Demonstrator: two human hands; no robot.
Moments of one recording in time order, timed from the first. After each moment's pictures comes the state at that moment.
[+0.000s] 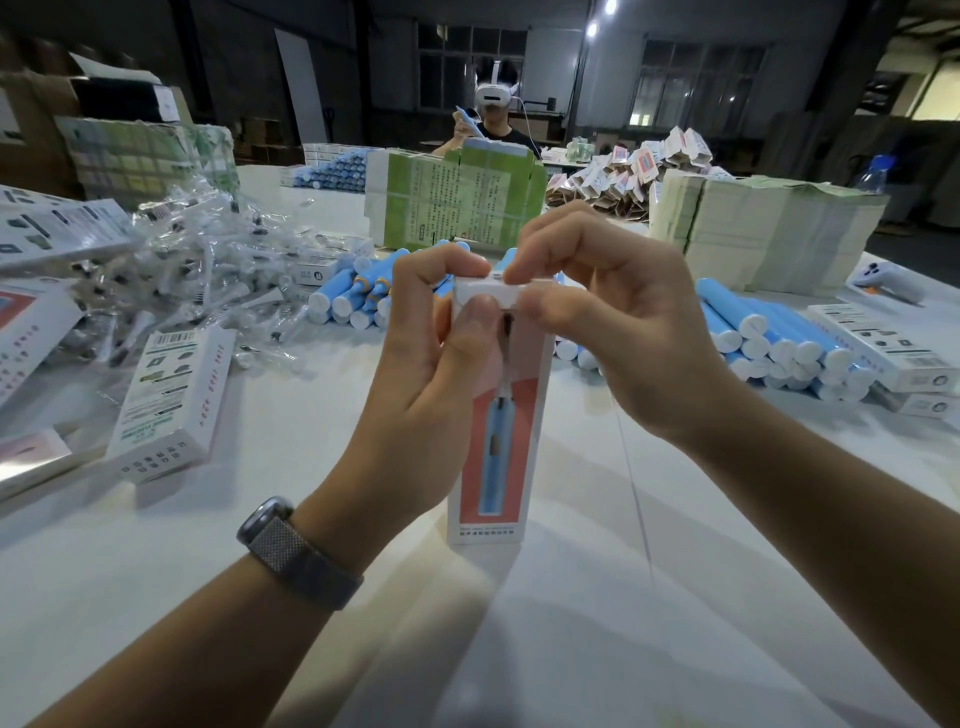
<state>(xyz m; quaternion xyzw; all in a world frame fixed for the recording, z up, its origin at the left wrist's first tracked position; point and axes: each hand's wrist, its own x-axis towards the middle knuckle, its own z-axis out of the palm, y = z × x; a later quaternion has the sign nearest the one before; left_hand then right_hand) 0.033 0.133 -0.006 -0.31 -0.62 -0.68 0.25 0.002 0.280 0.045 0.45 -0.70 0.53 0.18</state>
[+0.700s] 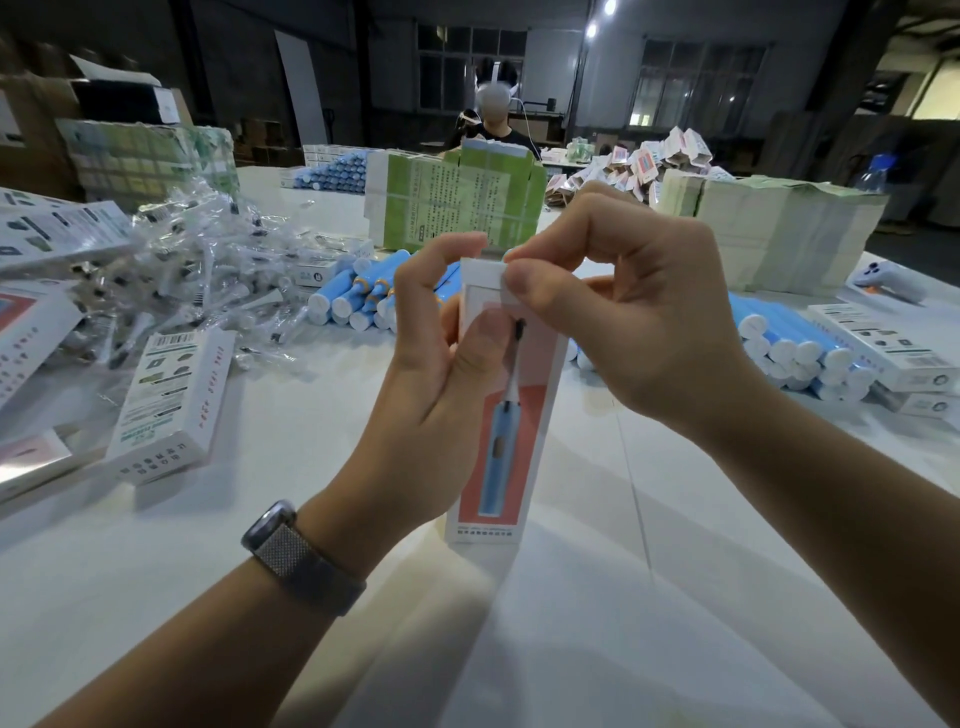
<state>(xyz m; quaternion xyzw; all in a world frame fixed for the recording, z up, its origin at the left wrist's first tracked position) 0.029 0.134 -0.009 -0.34 -0.62 -0.66 0.26 0.008 0.280 0.054 0.41 -0.73 0.47 0.29</state>
